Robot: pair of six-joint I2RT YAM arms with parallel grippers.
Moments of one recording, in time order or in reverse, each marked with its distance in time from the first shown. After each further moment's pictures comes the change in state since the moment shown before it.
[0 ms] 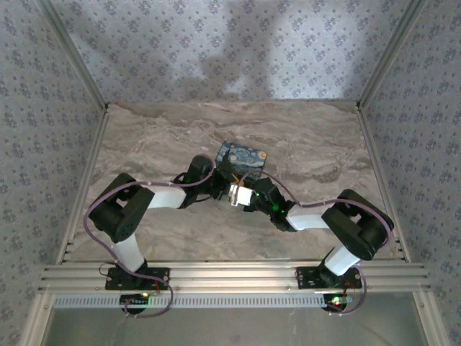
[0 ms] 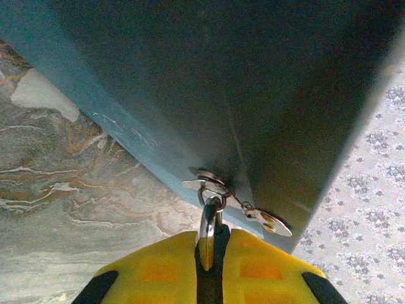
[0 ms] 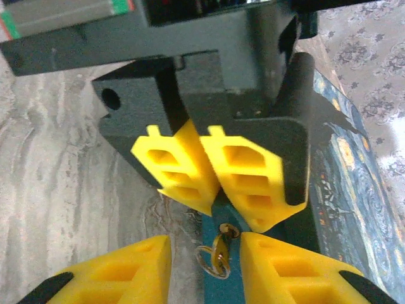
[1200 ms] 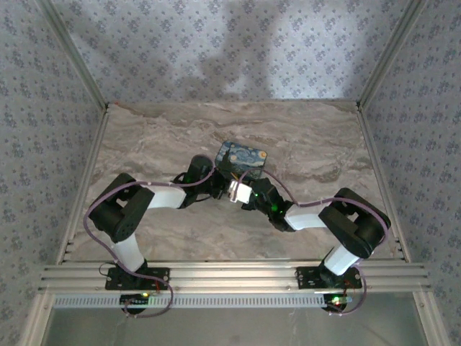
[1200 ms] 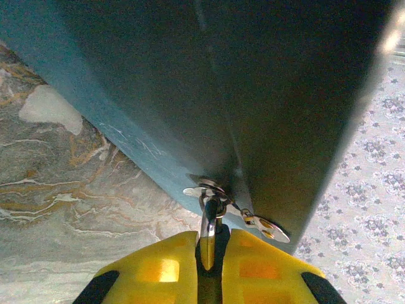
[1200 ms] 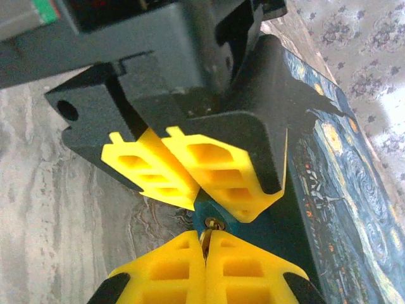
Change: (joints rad) left arm 0.000 0.000 0.000 0.005 -0.027 -0.006; right arm 0.009 0.023 0.012 0.024 0.061 0.117
